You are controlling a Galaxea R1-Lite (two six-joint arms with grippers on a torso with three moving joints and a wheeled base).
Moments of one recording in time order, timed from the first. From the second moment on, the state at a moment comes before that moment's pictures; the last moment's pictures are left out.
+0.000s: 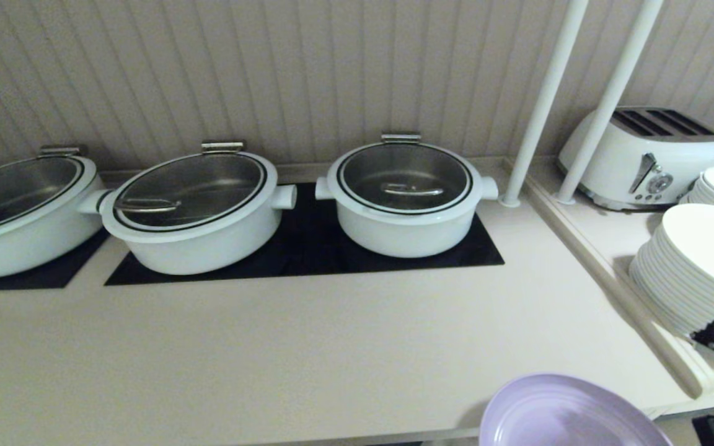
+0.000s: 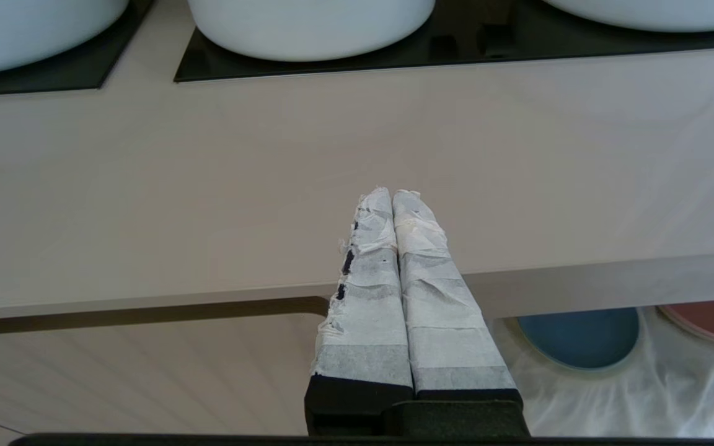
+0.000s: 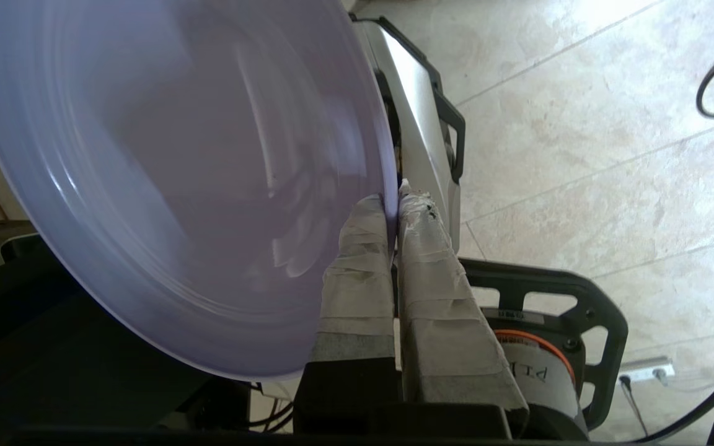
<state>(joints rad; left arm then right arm) 0.00 0.00 0.00 0.02 -0.02 0.01 0.18 1.24 -0.65 0.61 0.15 0.29</state>
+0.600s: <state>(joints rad) 0.00 0.00 0.00 0.02 -0.02 0.01 0.18 1.18 -0.61 0.62 0.15 0.29</state>
